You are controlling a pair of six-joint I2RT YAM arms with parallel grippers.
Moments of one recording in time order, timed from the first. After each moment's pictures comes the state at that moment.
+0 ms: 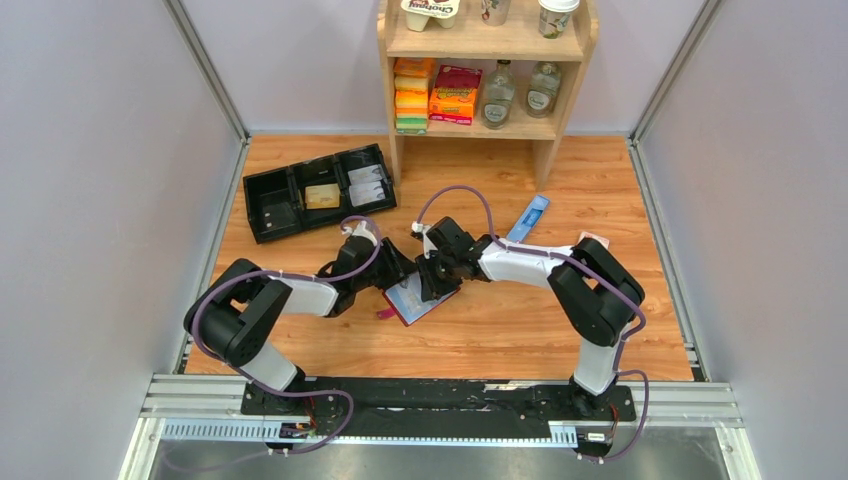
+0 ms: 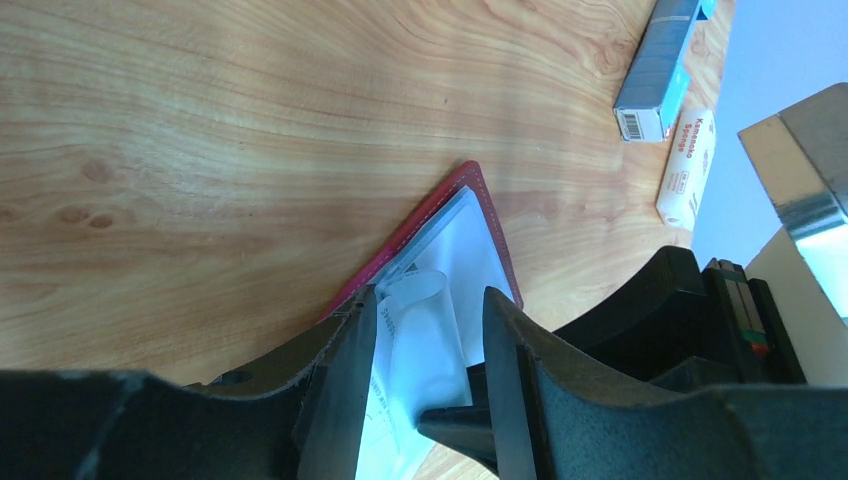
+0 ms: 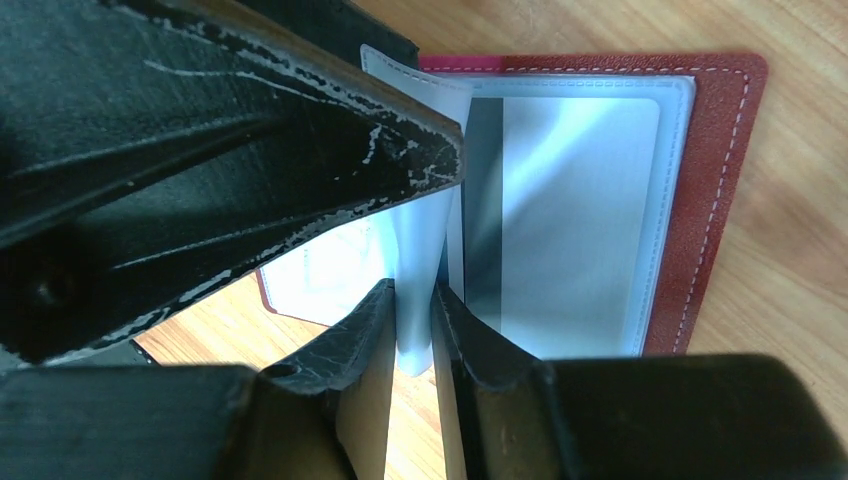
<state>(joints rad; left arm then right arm) -0.57 1.55 0.47 0.55 0.14 -1.00 0.80 1.83 1.09 -0.27 -0.26 0.35</state>
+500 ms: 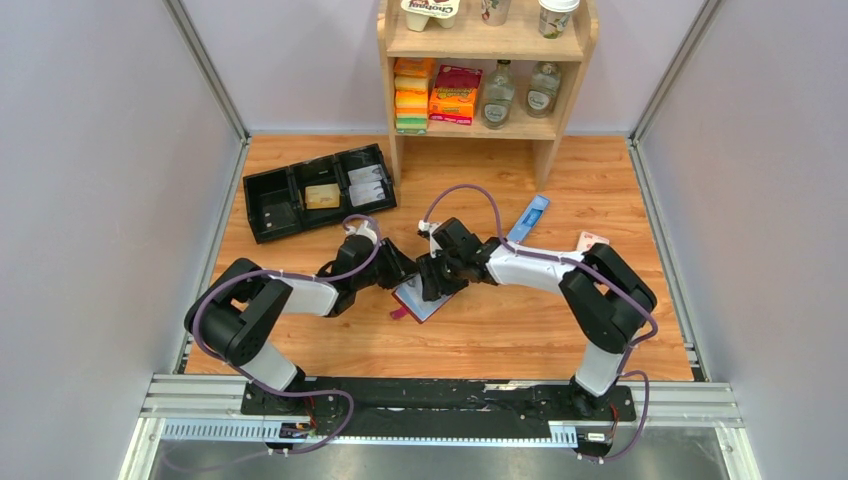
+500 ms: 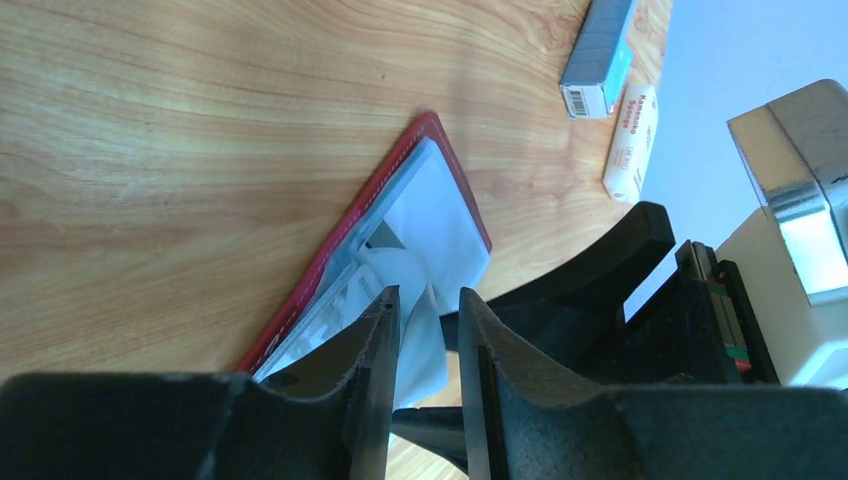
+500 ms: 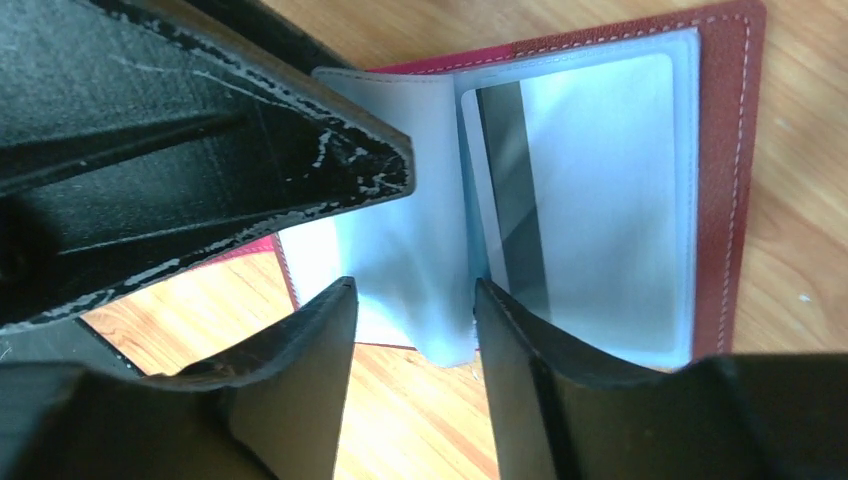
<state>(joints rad) -0.57 1.57 0.47 0.60 0.23 -1.07 0.80 1.77 1.04 -0.26 -0.22 0.35</state>
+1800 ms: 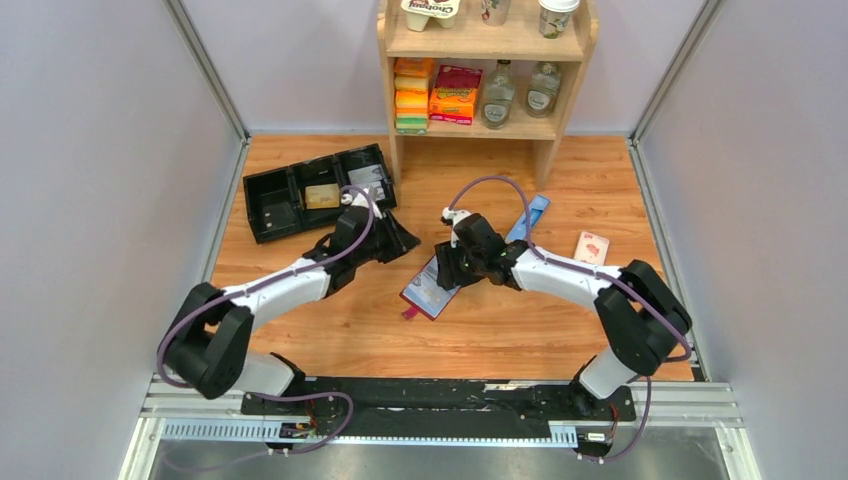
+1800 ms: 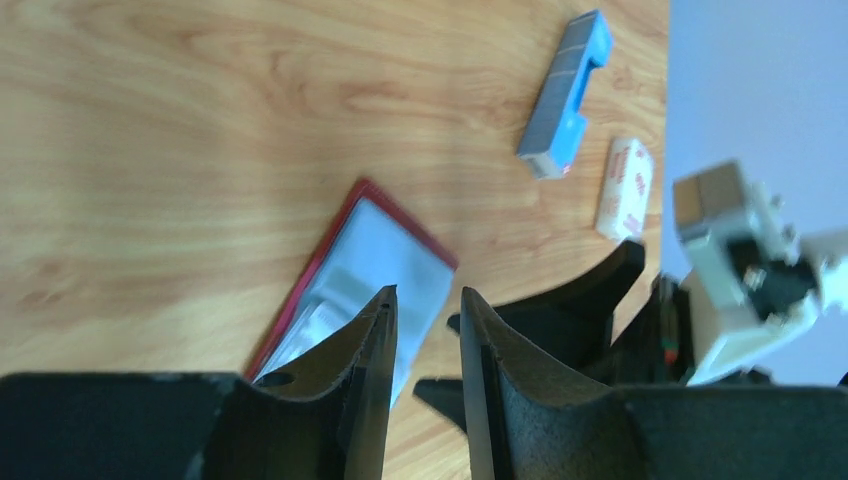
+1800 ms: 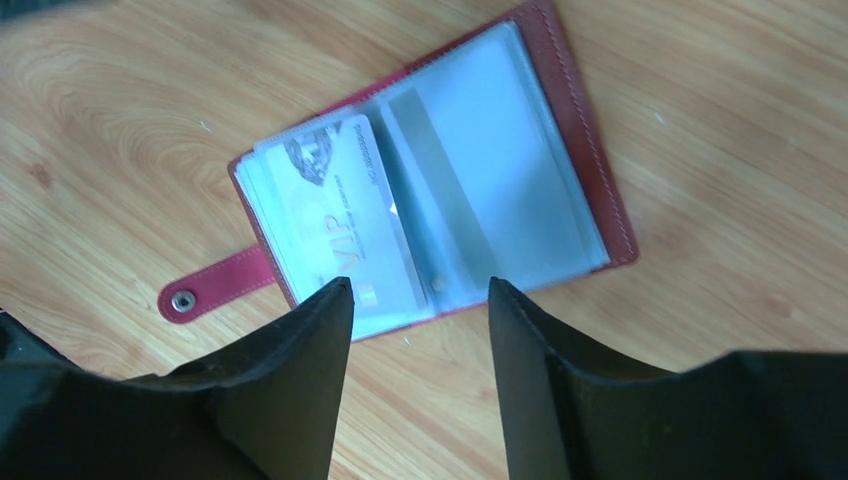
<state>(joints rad) -0.58 1.43 0.74 0.20 0.11 -0.92 0.75 1.55 0.90 -0.20 -0.07 0.38</state>
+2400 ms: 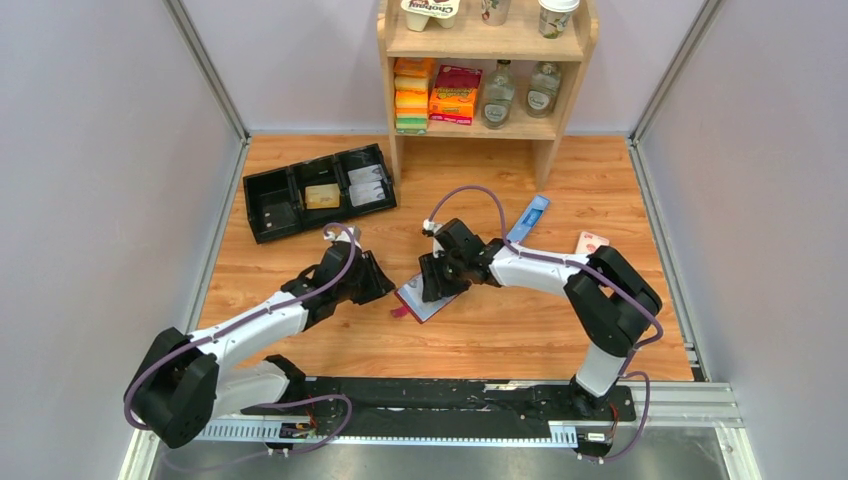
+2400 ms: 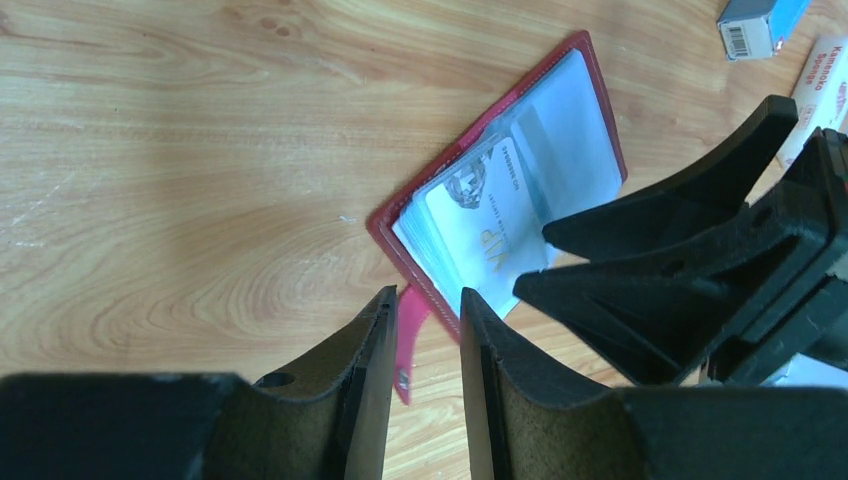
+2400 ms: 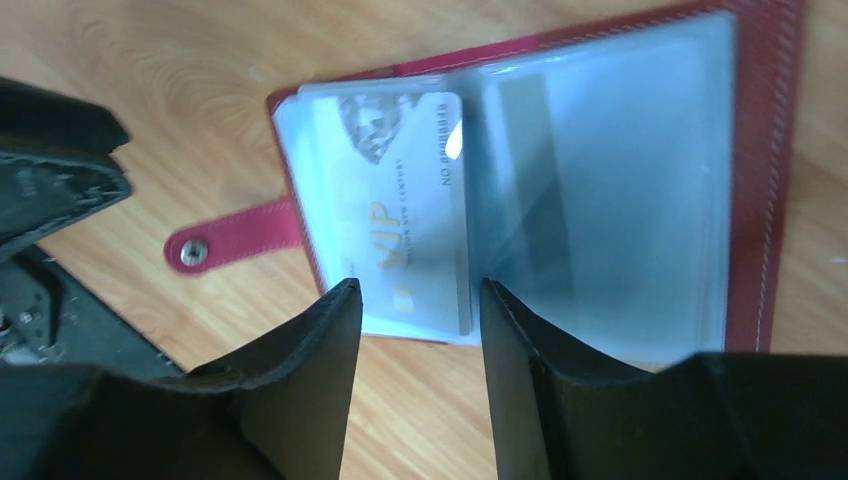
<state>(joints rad) -0.61 1.12 0.49 -0.10 0.02 -0.88 0.79 1.73 1.00 -0.25 -0.21 0.43</state>
